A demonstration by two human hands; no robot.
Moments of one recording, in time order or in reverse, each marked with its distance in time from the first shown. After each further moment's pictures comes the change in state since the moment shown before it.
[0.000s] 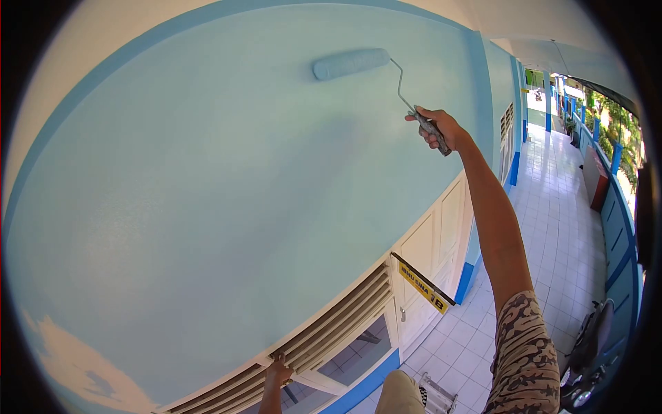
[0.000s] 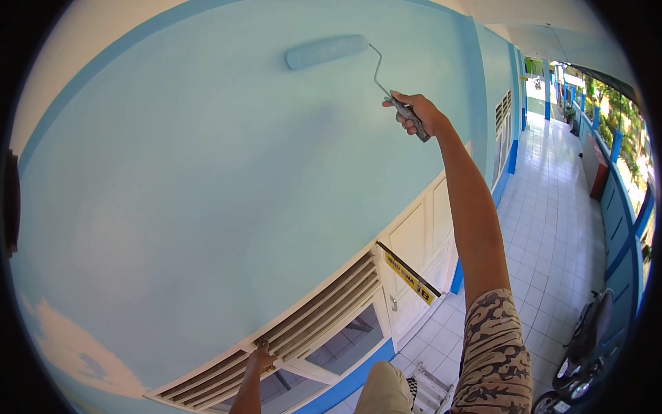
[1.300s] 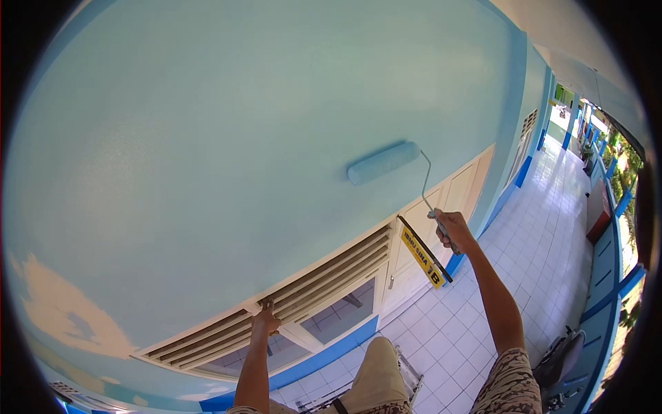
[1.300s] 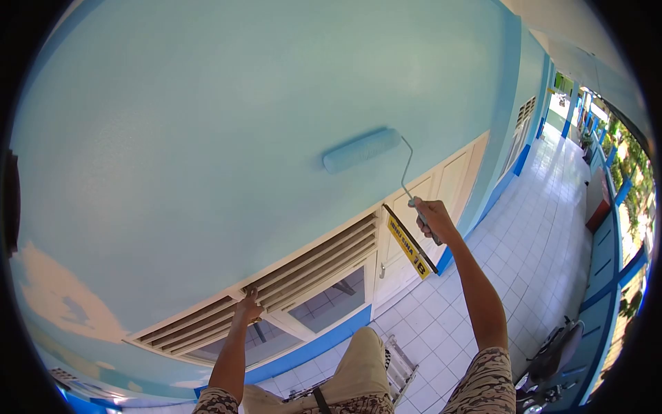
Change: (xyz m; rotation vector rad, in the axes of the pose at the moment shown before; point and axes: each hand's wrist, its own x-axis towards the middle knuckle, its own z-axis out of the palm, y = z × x) left_hand 0.018 -0.011 0.021 -0.075 0.064 0.024; right_hand -0.176 0.215 0.080 -0.134 0.047 0.299
